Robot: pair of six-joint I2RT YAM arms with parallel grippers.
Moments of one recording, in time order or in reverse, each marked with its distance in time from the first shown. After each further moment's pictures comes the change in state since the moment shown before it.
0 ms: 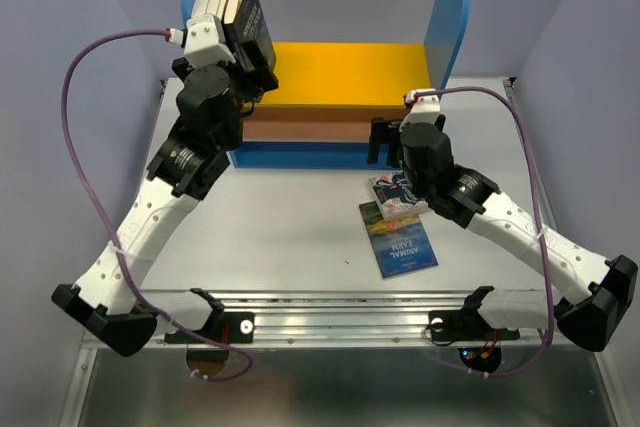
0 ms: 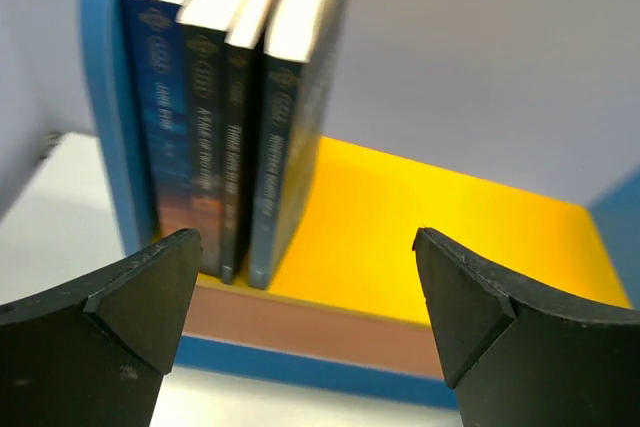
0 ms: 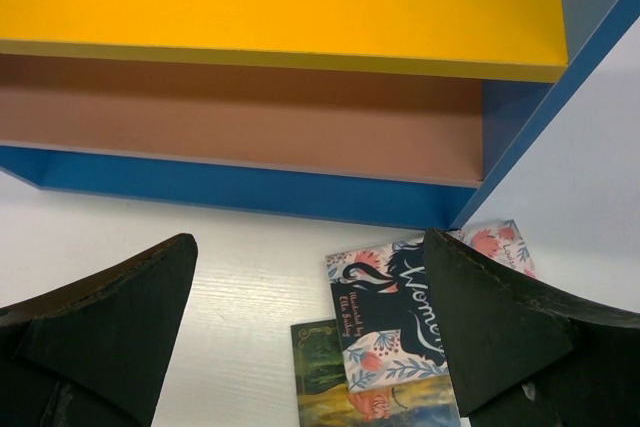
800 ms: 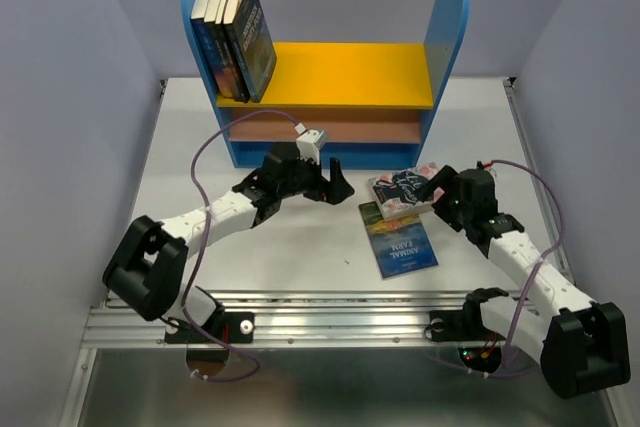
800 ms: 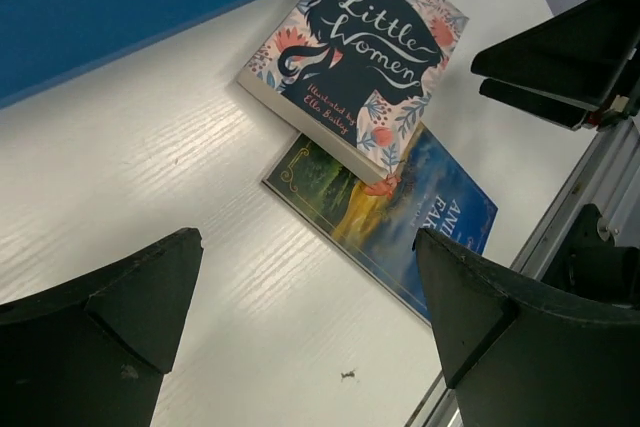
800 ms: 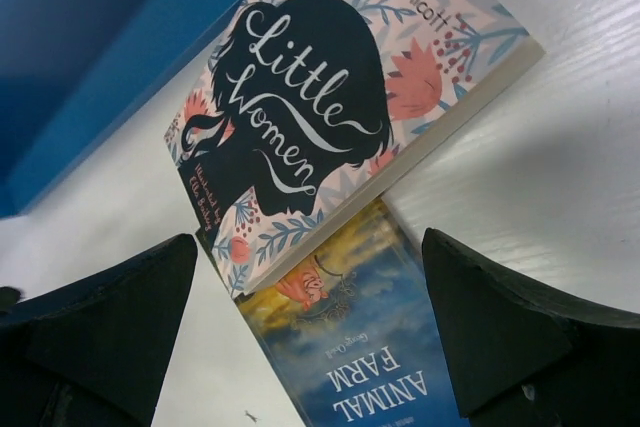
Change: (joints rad) left arm -0.047 0.138 -0.765 0.457 1.004 -0.141; right arm -0.544 -0.224 -0.622 0.023 -0.603 0.570
